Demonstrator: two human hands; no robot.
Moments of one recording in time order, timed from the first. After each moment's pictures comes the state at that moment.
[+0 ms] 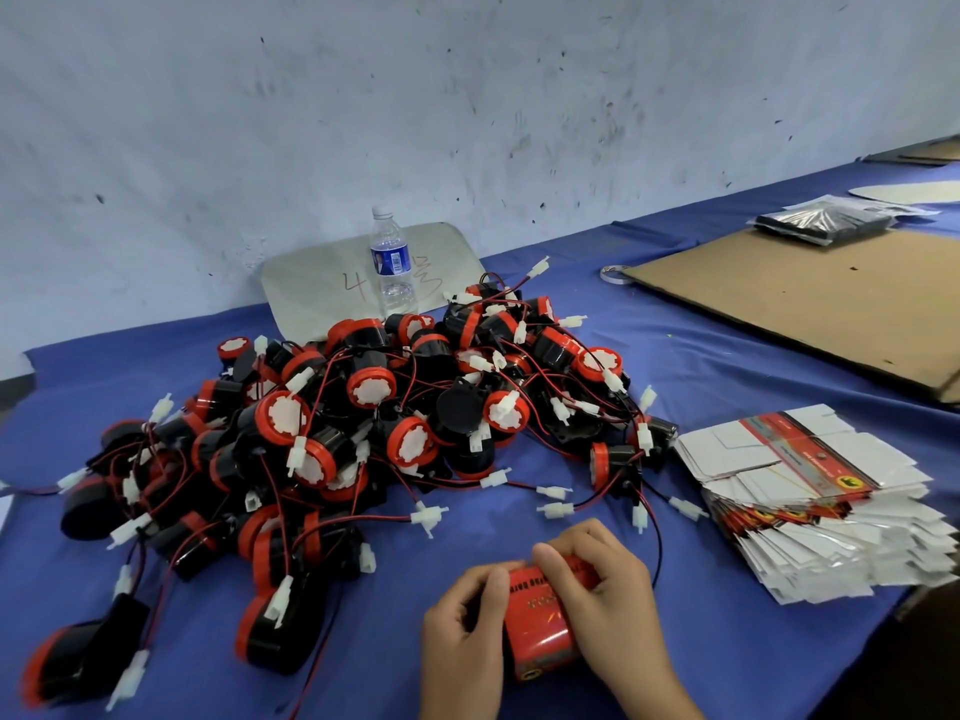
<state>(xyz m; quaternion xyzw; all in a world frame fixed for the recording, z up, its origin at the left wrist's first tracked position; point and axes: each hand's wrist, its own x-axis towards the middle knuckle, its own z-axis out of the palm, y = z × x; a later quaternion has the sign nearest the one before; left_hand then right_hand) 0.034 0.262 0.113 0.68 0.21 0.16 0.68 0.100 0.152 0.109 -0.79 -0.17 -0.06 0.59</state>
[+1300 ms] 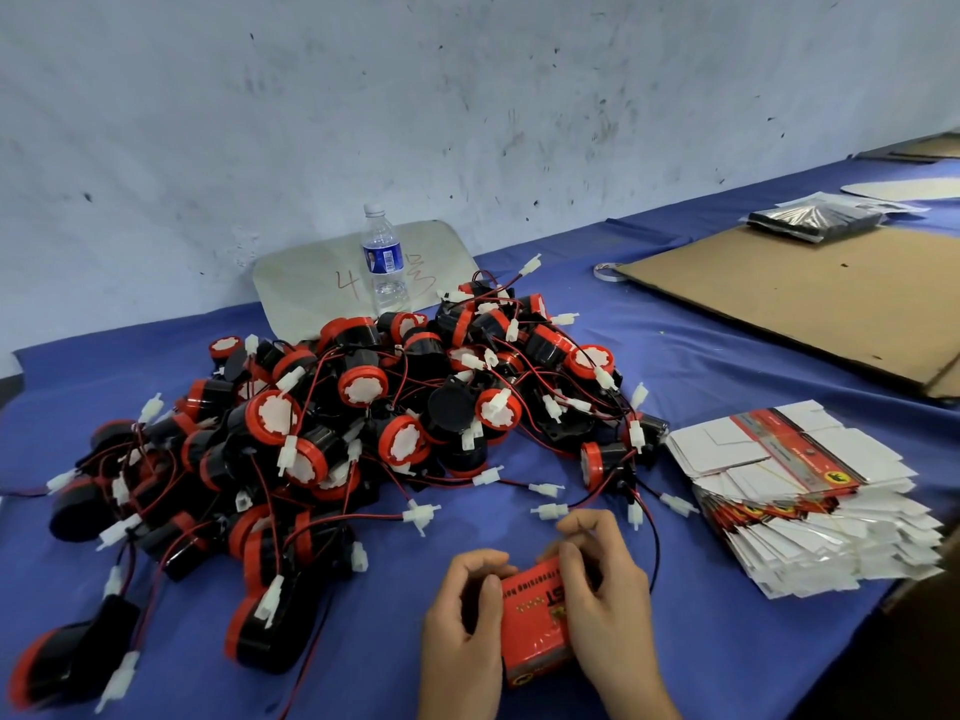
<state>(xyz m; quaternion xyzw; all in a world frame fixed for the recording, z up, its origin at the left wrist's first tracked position) 0.036 0.261 0.103 0.71 0.19 0.18 0.66 0.092 0.151 0.111 -0.78 -0.09 -0.03 0.62</state>
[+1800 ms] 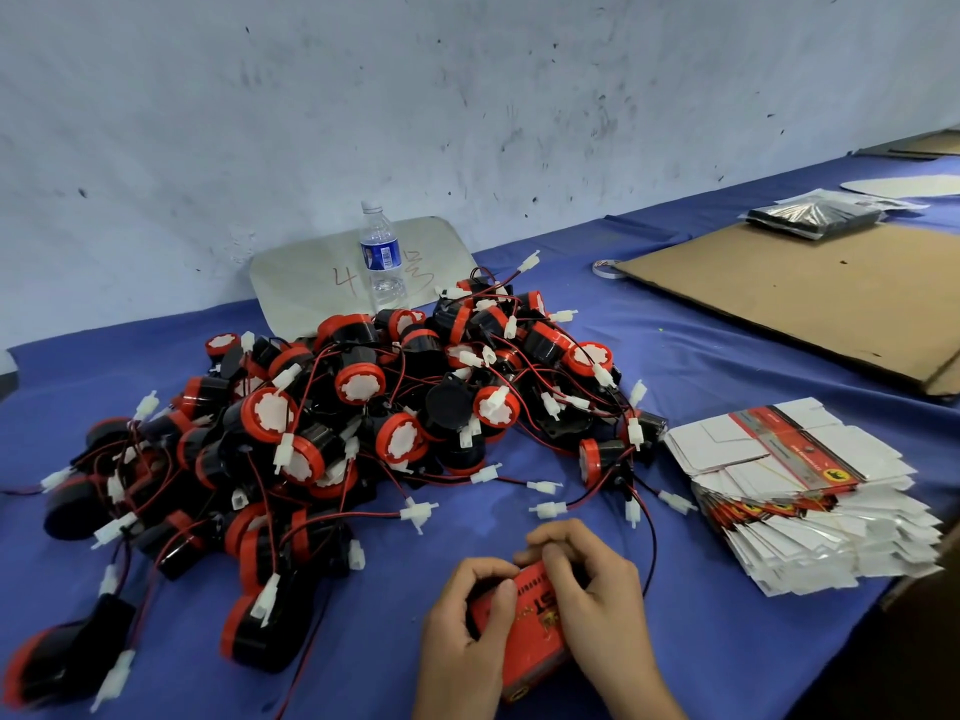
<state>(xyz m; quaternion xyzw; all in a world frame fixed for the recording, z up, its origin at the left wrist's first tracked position) 0.031 0.260 0.109 0.75 0.16 0.16 0.63 0.091 0.151 0.118 -0.77 -0.12 0.03 0.63</state>
